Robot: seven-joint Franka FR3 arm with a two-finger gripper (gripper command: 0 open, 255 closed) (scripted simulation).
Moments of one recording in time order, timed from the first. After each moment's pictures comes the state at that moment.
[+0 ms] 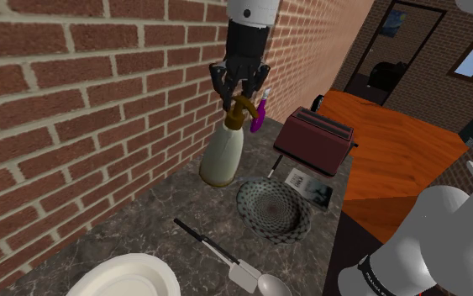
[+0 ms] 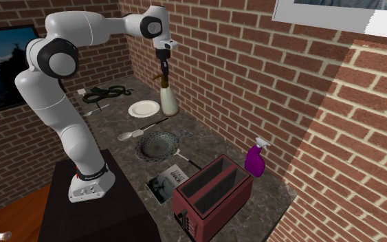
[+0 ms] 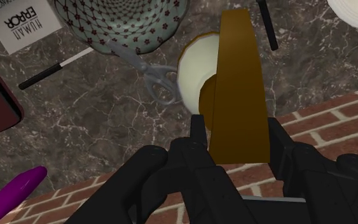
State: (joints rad) arm 0.28 -0.12 0.19 -1.80 -0.02 1.66 0.60
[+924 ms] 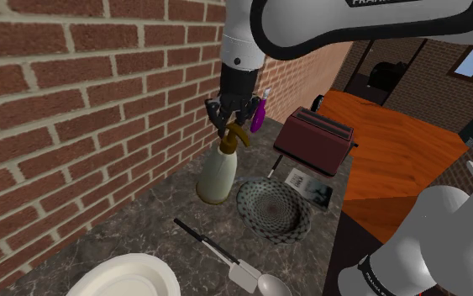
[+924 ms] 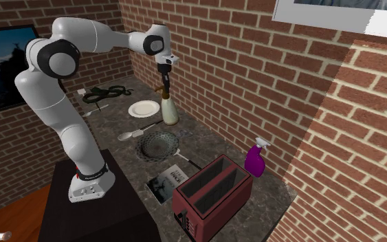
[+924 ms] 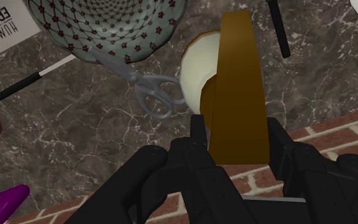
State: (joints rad) arm 0.28 -0.12 0.19 -1.99 -0.02 1.85 0.60
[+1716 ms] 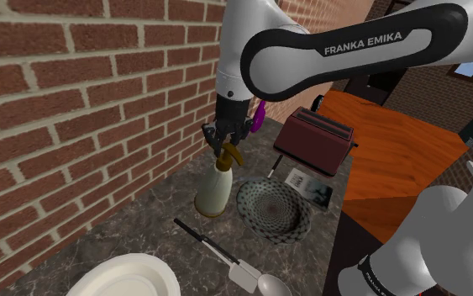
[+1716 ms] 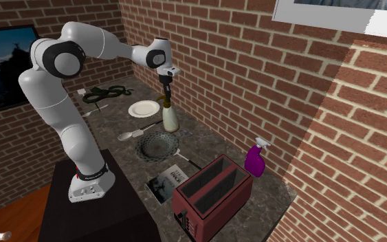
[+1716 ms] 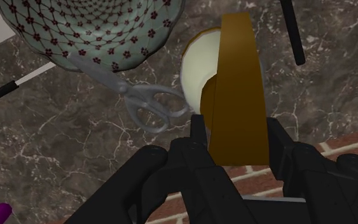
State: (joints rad) arm 0.28 -0.08 0.19 -2.11 -0.03 2.01 0.61
